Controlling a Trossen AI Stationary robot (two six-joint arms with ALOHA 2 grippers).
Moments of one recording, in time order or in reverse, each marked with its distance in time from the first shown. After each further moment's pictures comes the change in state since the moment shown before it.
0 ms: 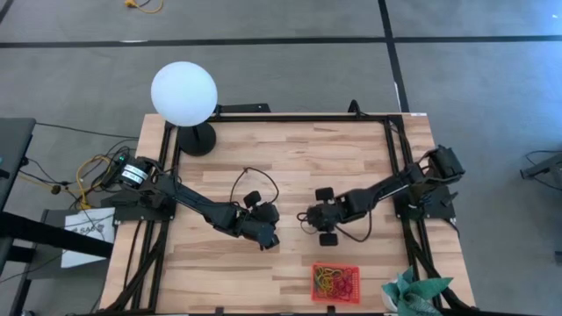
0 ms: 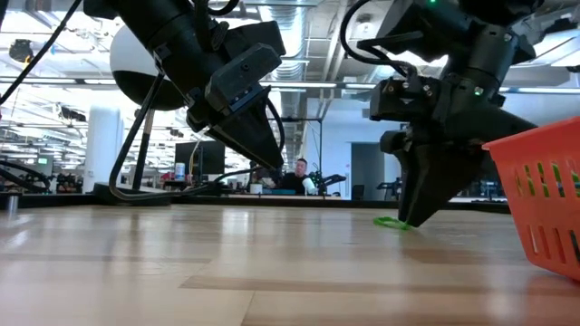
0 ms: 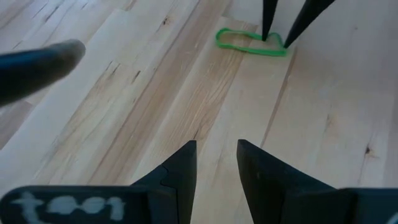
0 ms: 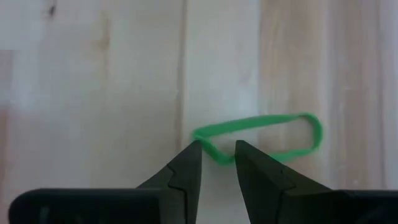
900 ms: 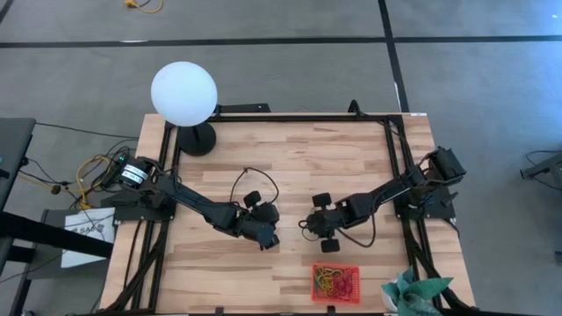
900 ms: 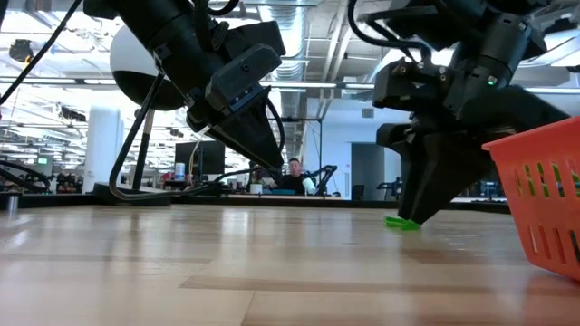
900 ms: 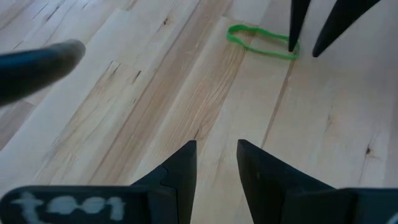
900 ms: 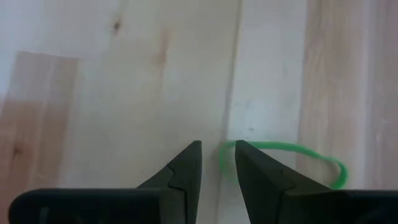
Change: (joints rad) left arm 0.000 0.000 0.000 0.000 -0.002 -0.001; right arm 0.051 0.000 0.001 0.058 -0.022 -0.045
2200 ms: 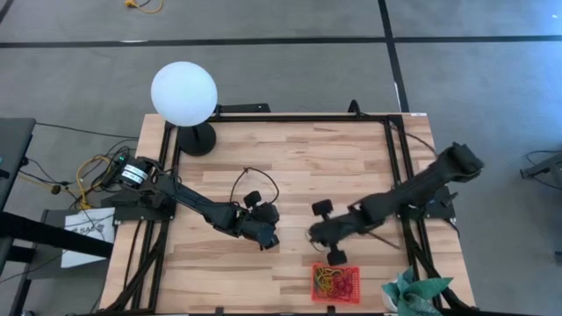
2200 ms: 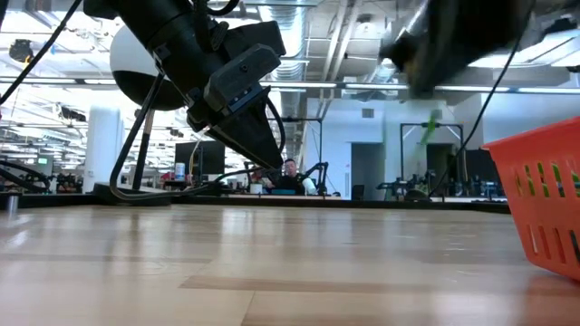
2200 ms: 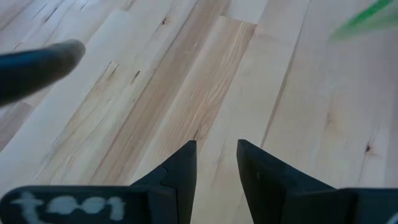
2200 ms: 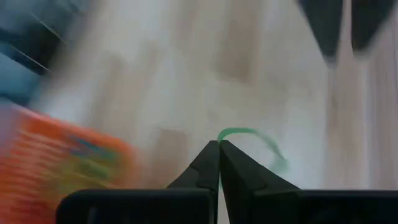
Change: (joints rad) left arm 0.000 0.000 0.000 0.000 0.004 0.010; right arm 0.113 -0.156 0.107 -0.072 -0.026 0.023
